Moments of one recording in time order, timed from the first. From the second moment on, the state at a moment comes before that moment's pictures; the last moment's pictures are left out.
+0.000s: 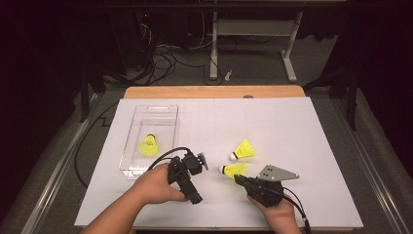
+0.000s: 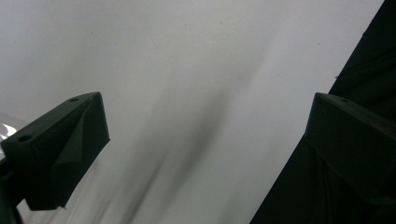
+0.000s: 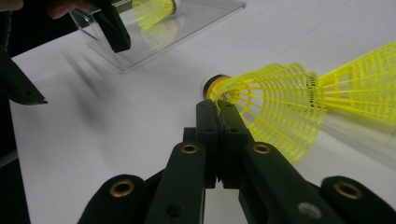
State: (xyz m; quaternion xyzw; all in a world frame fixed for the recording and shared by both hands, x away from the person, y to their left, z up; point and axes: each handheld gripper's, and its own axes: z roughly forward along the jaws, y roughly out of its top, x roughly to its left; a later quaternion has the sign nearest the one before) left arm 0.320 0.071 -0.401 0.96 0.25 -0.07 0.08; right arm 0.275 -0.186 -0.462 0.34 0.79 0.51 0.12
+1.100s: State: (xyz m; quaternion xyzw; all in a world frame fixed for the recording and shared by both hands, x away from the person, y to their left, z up) left arm 0.322 0.080 -0.383 0.96 0.25 -0.06 0.08; right arm 0.265 -0.187 -0.447 0.29 0.79 0.53 0.11
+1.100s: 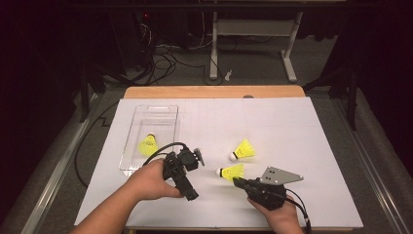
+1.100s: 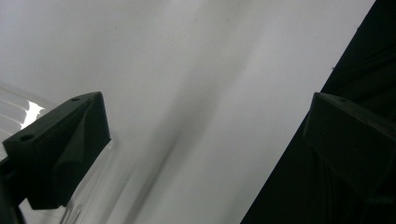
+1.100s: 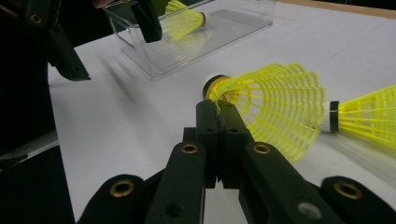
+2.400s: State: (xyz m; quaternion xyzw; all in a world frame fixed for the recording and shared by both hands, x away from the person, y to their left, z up) left arm 0.318 0.065 -0.387 0.97 0.22 -0.05 0.10; right arm 0.257 -0.161 -0.448 0.22 0.81 0.55 0.03
